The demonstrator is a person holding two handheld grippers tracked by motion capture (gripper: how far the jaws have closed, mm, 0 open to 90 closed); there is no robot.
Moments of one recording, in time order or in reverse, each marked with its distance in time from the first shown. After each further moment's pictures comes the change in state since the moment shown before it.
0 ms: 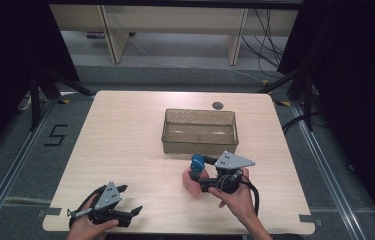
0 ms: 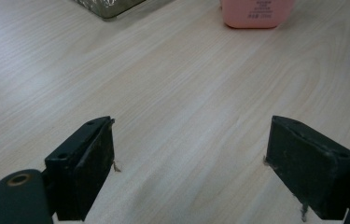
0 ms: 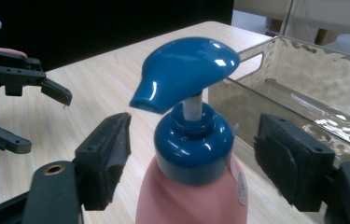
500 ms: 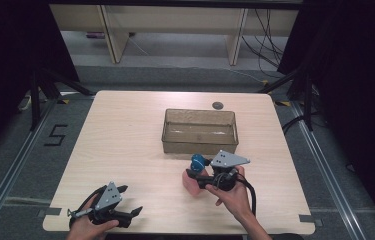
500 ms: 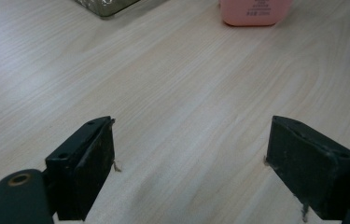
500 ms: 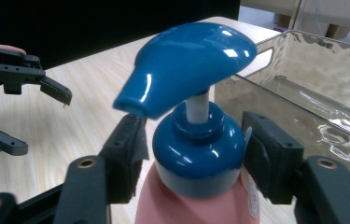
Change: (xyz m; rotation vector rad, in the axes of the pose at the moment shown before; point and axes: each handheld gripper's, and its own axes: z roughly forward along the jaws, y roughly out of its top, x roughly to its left) left arm 0.000 0.001 0.001 -0.005 -0.007 0.002; right arm -0.001 -0.002 0.013 0.013 0.028 0.011
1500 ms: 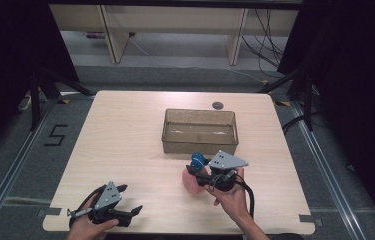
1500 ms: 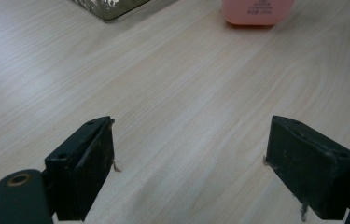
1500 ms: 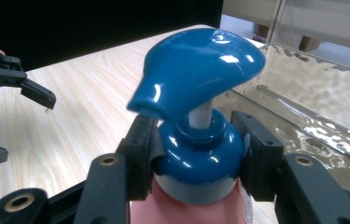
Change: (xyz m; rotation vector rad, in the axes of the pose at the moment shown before) left arm -0.001 0.000 0.000 -0.011 0.006 -0.015; right arm 0.009 0.007 -0.001 -0.010 -0.070 -0.020
